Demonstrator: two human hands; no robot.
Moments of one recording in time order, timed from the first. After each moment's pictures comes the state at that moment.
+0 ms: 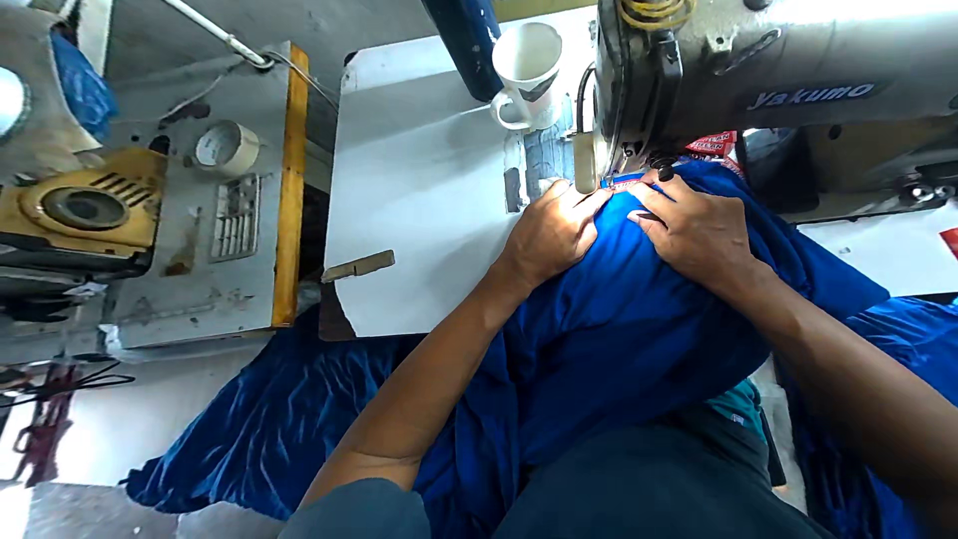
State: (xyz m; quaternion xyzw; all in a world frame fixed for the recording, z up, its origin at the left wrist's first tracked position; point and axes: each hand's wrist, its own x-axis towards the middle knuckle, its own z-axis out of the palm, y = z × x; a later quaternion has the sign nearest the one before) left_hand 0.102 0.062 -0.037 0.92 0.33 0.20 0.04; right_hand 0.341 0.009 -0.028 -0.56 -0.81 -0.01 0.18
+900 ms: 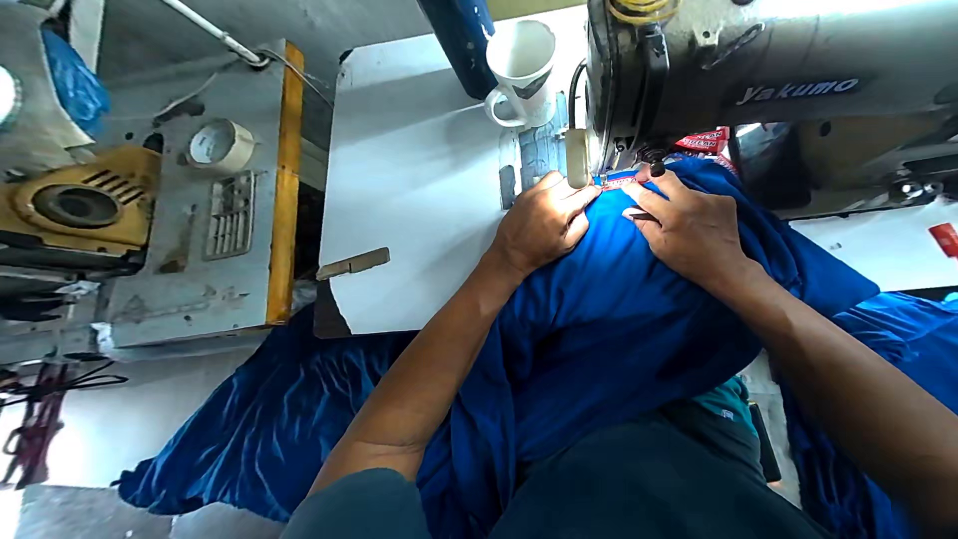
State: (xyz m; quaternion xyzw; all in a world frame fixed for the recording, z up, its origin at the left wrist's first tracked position) left_hand 0.095 0.074 -0.040 0.93 0.29 0.24 0.02; right_hand 0.340 0.010 -0.026 -0.57 -0.80 0.00 0.20
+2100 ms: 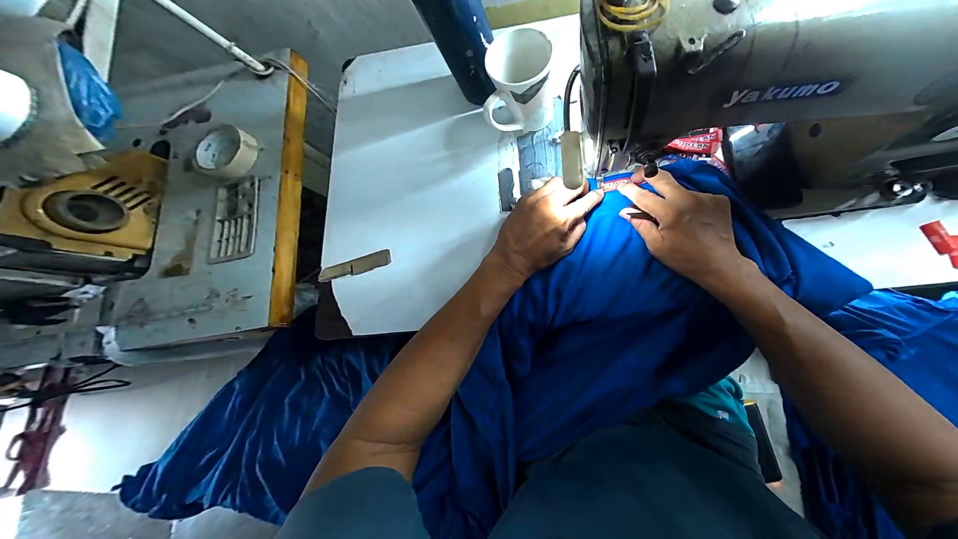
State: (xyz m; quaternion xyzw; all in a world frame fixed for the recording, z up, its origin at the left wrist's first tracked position) left_hand 0.098 0.069 -0.038 0.93 0.29 0.22 -0.01; right_hand 0.342 0.006 -0.027 -0.56 -0.80 0.02 0.21
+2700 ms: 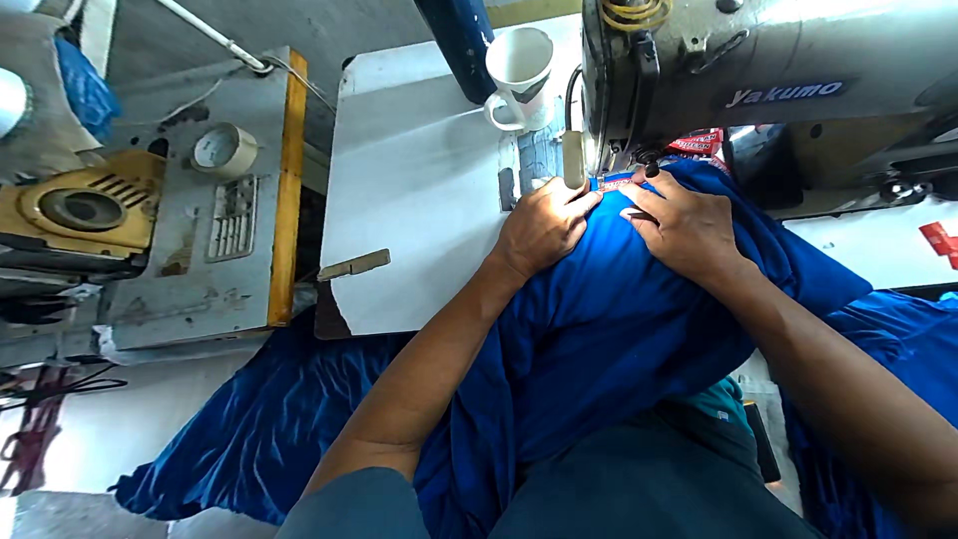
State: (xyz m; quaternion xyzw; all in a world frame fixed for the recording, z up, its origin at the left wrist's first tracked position) left_hand 0.099 0.068 -0.038 0.93 0.31 0.21 0.00; right_hand 0.342 0.006 -0.027 -0.56 -0.80 0.02 0.21
